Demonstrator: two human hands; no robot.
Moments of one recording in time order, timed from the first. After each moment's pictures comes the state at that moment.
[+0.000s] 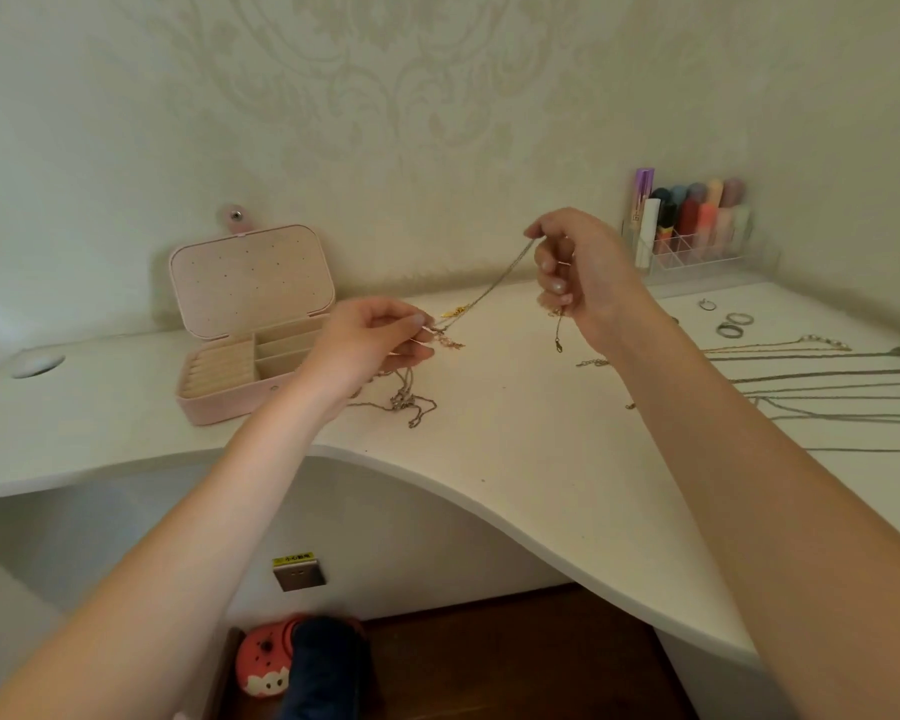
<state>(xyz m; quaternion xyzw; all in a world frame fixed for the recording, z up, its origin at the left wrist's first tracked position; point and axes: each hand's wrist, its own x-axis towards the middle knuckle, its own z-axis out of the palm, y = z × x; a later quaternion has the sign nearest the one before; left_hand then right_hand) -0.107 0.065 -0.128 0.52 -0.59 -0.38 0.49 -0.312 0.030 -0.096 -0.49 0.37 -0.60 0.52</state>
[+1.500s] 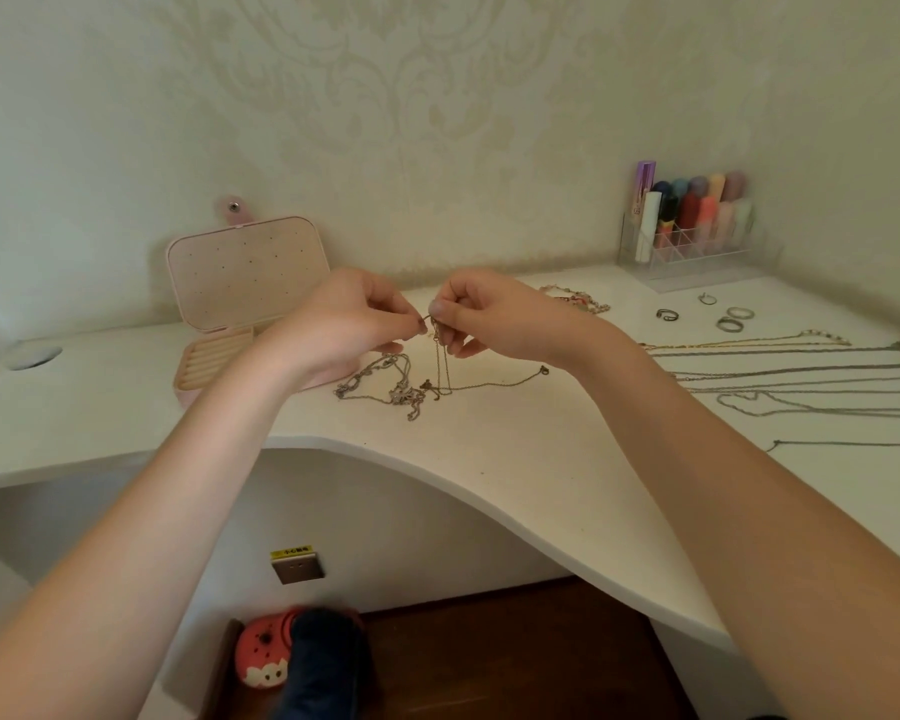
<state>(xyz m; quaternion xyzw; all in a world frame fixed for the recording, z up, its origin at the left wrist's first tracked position) -0.111 0.084 -0.095 0.58 -0.67 -0.27 0.38 -0.269 0.044 -0.113 -0.79 0.37 -0.30 0.39</state>
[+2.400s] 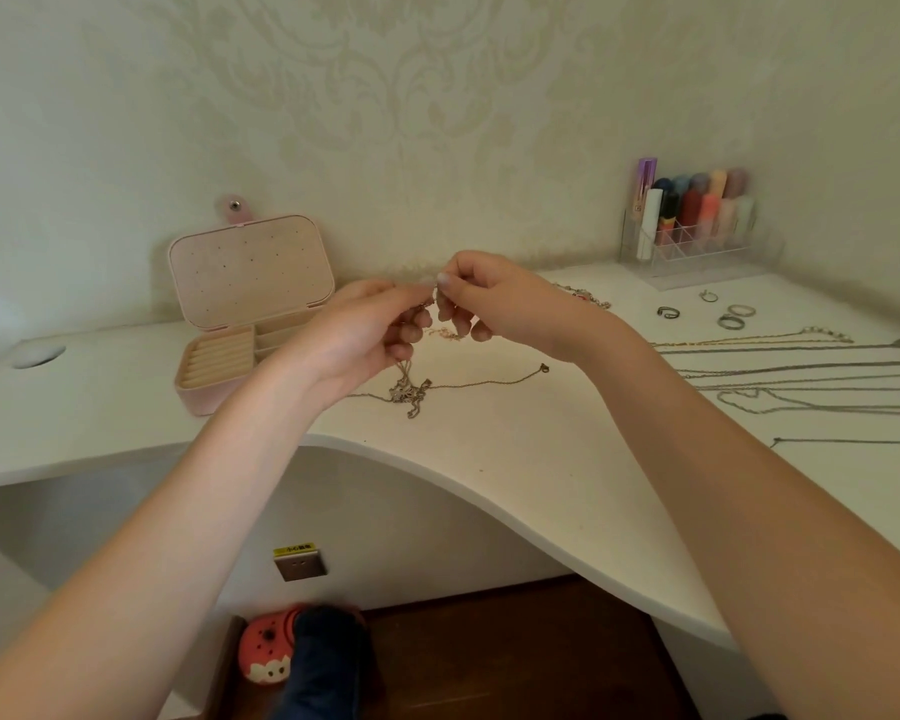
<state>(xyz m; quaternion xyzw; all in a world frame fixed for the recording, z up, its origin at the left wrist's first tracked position) -0.121 0.080 -0.106 0.49 -0.53 -0.49 0.49 -0.273 0.046 -0.105 -0.78 0.37 -0.34 0.37</state>
